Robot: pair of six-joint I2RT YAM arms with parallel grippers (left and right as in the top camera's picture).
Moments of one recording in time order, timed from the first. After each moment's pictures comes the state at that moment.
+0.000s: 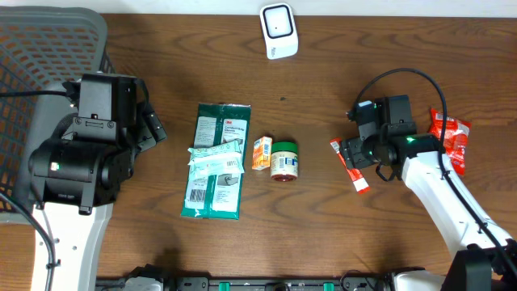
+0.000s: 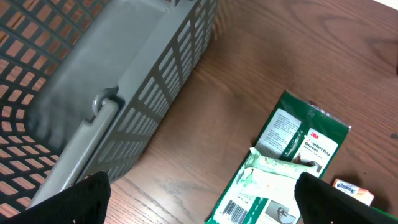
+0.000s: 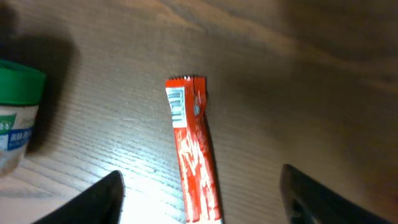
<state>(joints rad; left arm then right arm) -0.14 1.21 1.52 -1.32 -0.36 -0.52 0.14 1.46 0.92 -0.62 -0.10 -0.14</state>
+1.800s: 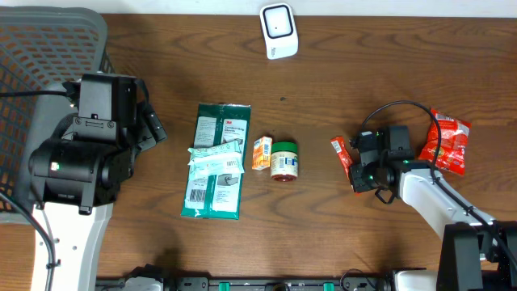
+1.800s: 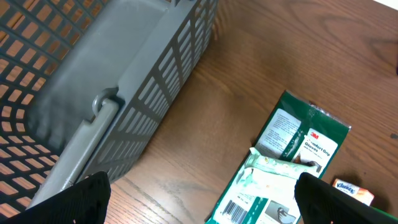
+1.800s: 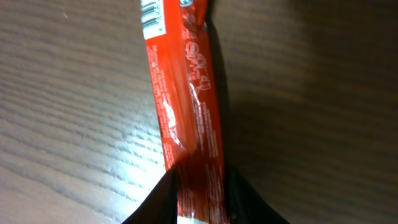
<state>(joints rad) -0.14 1.21 1.52 -1.32 -0.36 -0.52 0.07 1.52 0.64 -0.38 -0.19 -0.14</state>
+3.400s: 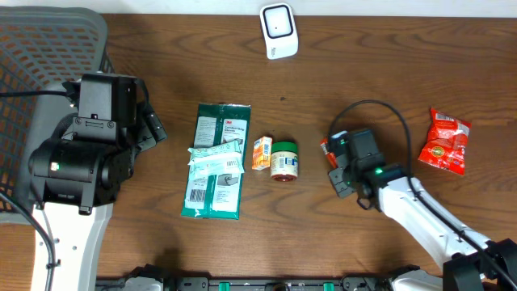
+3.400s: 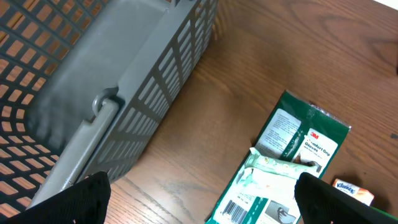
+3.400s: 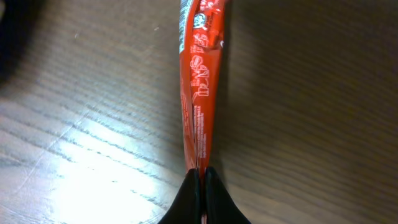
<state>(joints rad) -0.14 1.21 1.52 -1.32 -0.36 -0.52 0.35 1.42 0.67 -0.45 0.08 -0.11</state>
